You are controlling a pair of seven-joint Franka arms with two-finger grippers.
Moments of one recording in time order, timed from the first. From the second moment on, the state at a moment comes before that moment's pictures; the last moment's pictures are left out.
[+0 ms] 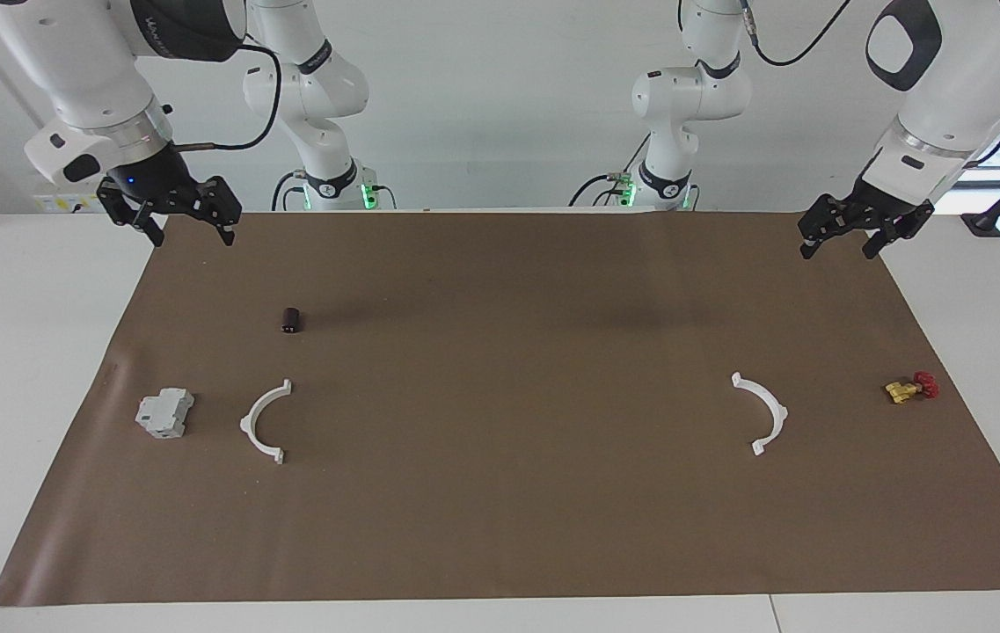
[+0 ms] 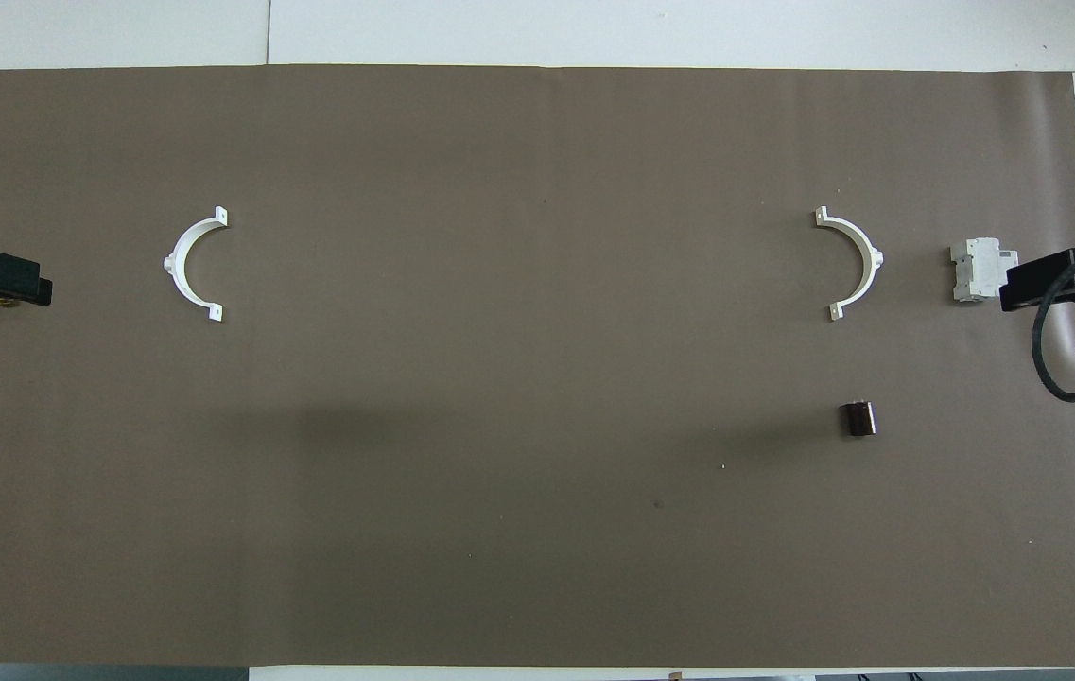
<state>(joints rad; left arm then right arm) -0.04 -0.02 0.04 -1.65 -0.01 1.63 0.08 0.04 -0.03 -0.08 -1.62 -0.03 1.56 -0.05</state>
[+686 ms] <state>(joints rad) -0.04 -0.02 0.04 -1.66 -0.01 1.64 0.08 0.05 -0.03 -0.06 -1.69 -0.02 1.75 -0.09</state>
